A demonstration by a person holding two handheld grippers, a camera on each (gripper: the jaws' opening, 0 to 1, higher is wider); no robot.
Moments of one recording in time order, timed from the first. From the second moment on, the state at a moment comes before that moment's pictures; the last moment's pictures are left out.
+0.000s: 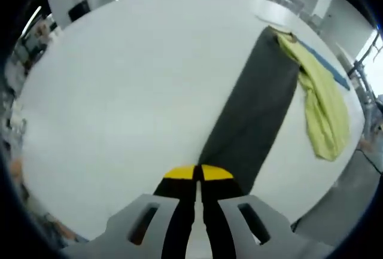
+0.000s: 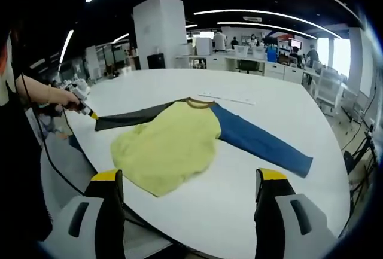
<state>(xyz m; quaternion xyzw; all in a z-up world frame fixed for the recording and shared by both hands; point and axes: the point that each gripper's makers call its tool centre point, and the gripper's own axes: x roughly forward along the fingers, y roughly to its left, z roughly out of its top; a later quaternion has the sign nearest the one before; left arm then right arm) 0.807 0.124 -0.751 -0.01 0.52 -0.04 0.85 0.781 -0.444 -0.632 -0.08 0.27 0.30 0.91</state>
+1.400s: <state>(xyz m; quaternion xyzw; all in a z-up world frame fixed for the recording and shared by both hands) 0.853 0.210 -0.775 -0.02 0.54 0.01 0.84 0.799 -0.424 -0.652 -0.09 0.31 0.30 0.90</state>
